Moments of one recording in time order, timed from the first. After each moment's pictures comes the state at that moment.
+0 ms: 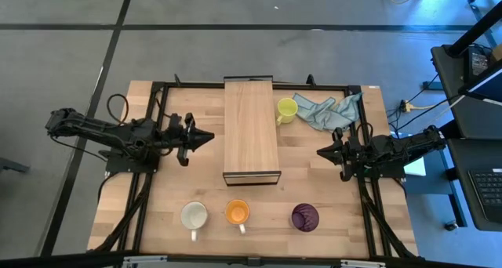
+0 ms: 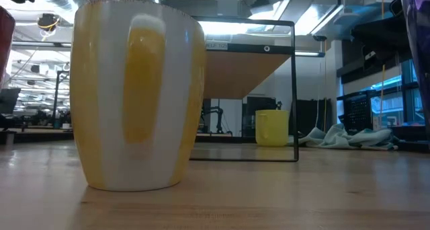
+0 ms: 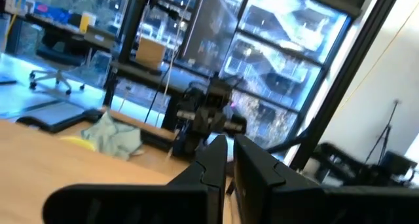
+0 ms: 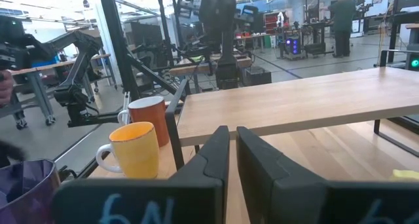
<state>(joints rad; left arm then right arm) -0.14 0.71 0.43 0.40 -0.25 -0.35 0.29 0.01 0.01 0.09 0.26 0.12</state>
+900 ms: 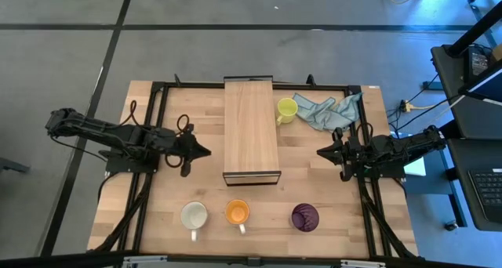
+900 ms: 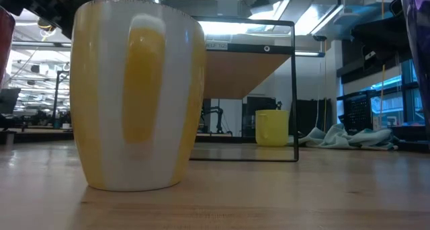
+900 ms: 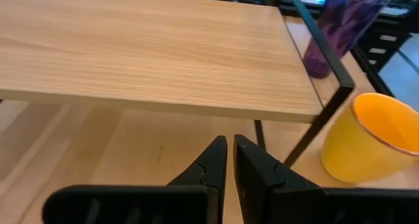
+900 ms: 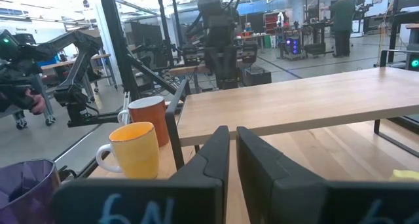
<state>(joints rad) -0.14 0.71 0.43 -0.17 -0.17 -0.20 0.29 0.01 0.01 0.09 0.26 0.12</state>
